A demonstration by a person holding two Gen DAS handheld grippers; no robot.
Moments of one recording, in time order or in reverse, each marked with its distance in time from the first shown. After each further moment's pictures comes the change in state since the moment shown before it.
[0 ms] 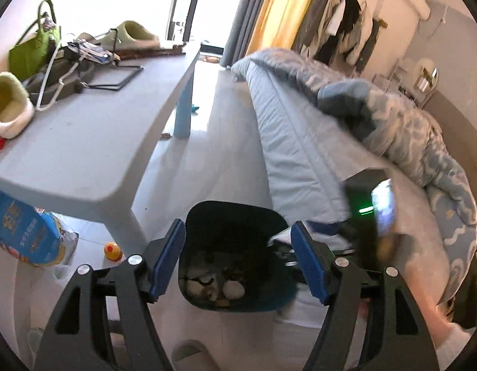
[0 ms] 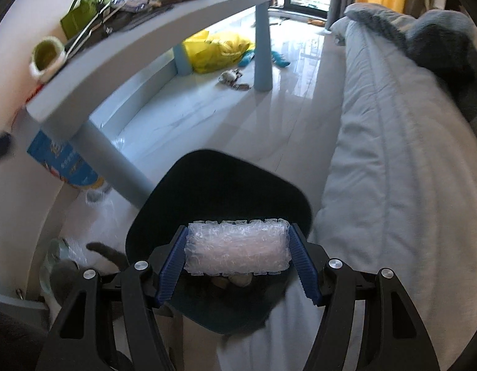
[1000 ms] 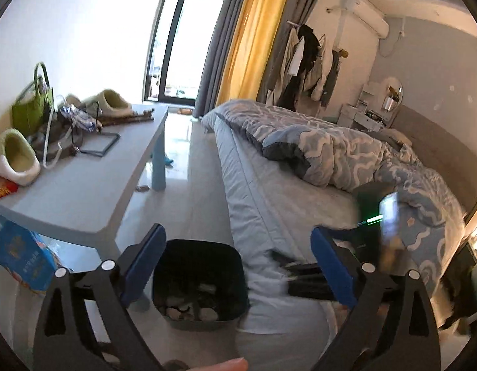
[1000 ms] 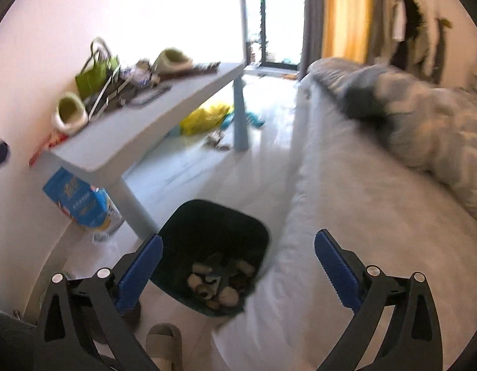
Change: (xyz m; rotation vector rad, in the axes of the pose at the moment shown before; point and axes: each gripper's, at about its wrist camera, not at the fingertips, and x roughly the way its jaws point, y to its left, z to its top) left arm -0.096 -0.084 -0.018 0.124 -0.244 -0.051; right arm -0.161 -0.012 -0.043 0.068 -0.322 -0.086
